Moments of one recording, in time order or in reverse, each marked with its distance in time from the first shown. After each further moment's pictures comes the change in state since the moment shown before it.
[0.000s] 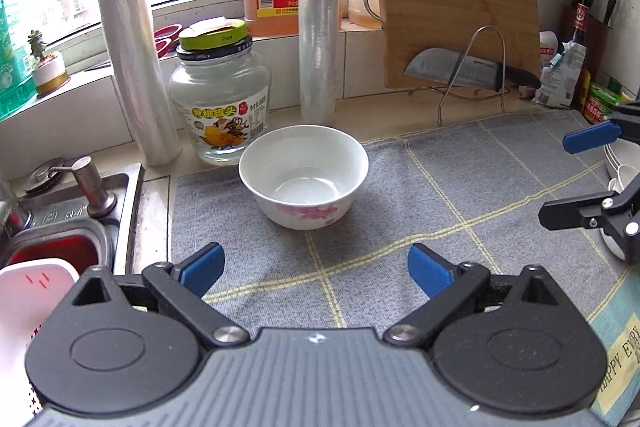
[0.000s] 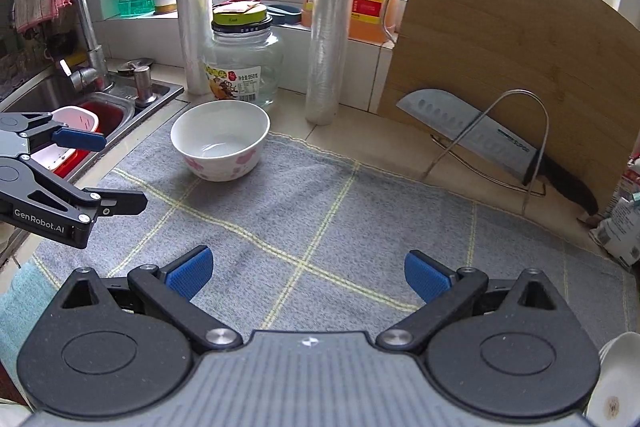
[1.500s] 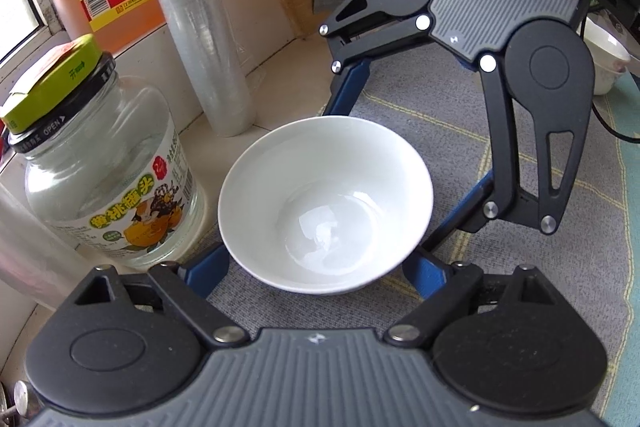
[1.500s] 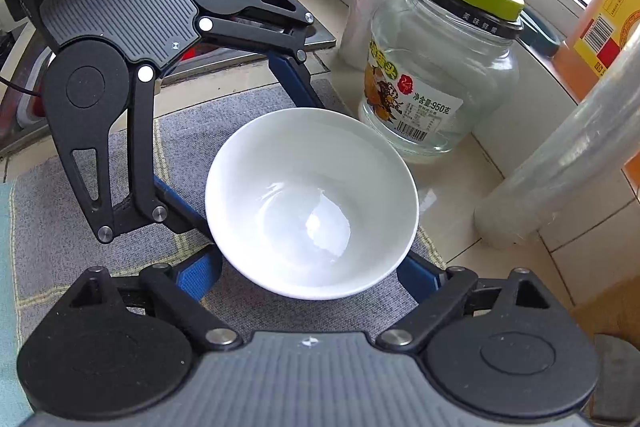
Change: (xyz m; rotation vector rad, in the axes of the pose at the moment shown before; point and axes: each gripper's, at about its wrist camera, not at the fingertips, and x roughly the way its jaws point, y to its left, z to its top) left arm 0.100 0.048 0.042 0.567 0.113 -0.360; right arm 0.155 0.046 0.098 -0.599 0.146 0.363
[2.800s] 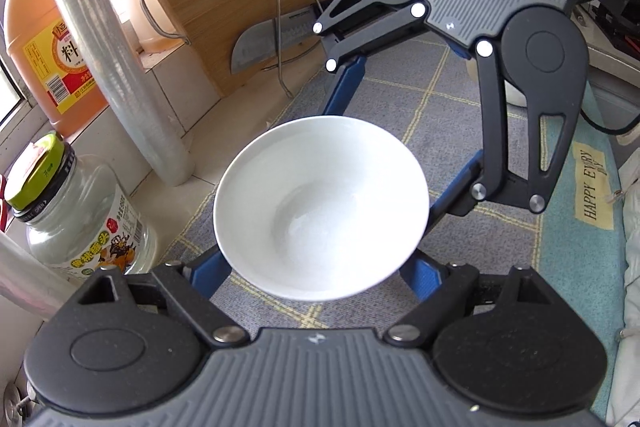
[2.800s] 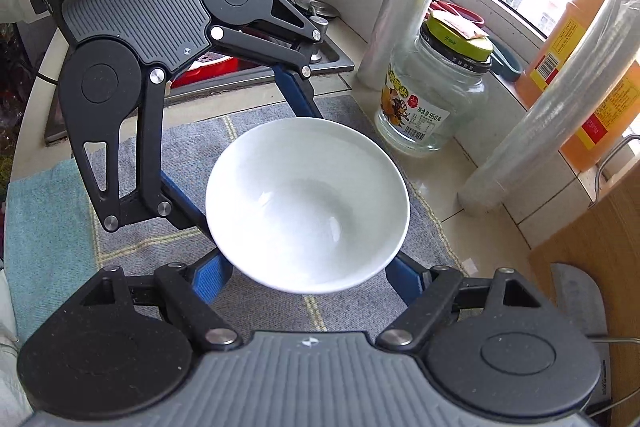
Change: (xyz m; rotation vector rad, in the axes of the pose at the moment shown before) left arm -0.044 -0.082 0.027 0.073 -0.032 -0.005; right arm -0.097 0.061 -0.038 -0.006 -0.051 -0.064
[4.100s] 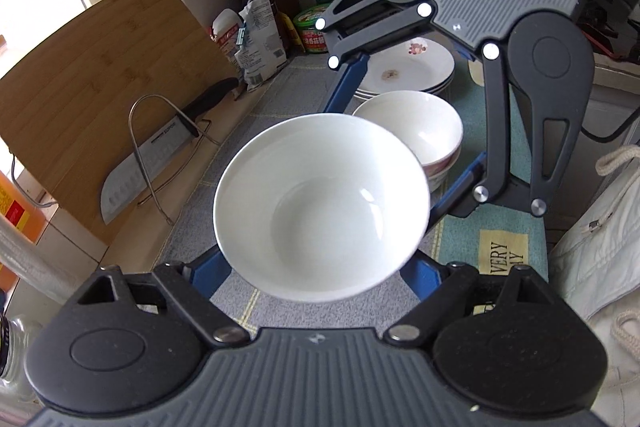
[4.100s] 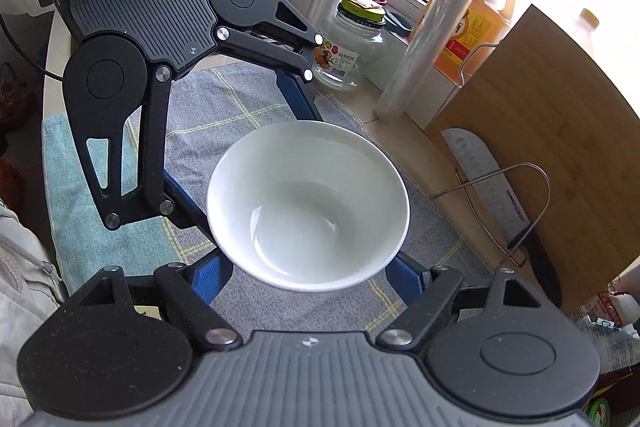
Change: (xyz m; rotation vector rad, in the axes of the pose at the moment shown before) left arm 0.009 -0.142 0.106 0.187 -0.073 -0.062; right arm -0.141 0.029 -0.133 0.112 -0.013 -0.194
